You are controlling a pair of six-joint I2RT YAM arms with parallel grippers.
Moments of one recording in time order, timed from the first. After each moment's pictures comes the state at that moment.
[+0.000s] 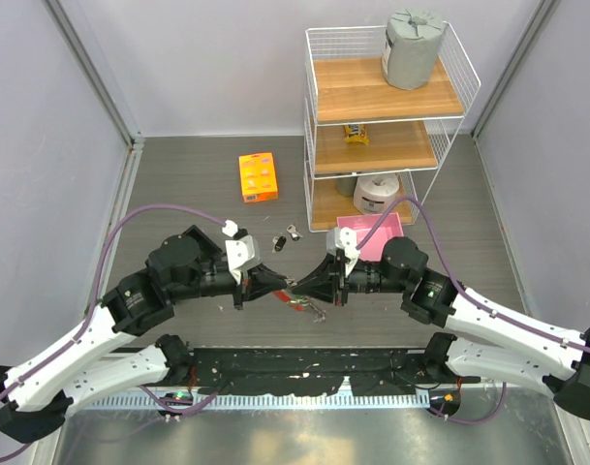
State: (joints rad) left arm -0.94 0.72 0.92 -0.40 0.42 0.02; right arm 0.97 0.89 0.69 0.18 -0.55 0.10
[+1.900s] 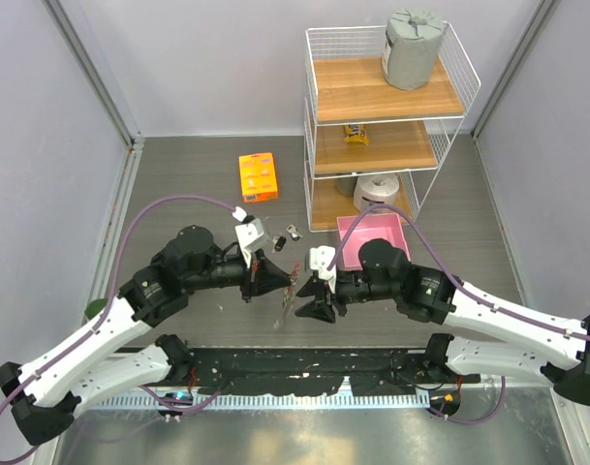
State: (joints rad) left arm -0.84 0.81 0.87 -0.36 0.48 -0.17; right arm 1.08 0.95 0.83 -0.24 -0.45 -0.12
